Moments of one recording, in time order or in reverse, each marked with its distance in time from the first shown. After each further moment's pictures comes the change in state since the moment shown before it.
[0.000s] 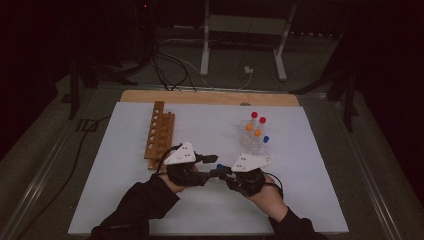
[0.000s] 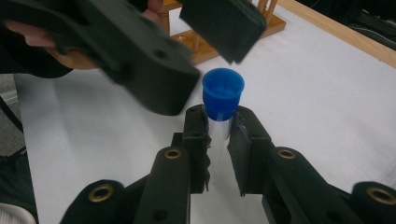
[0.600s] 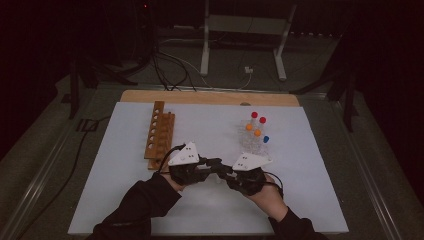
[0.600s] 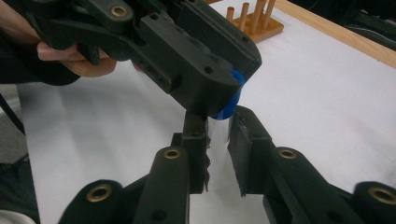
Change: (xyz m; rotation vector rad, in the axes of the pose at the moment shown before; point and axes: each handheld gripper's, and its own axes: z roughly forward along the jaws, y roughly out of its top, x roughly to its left) left arm 0.000 0.002 0.005 0.026 0.011 0.057; right arm -0.002 0.001 -0.001 -0.018 0.006 0.026
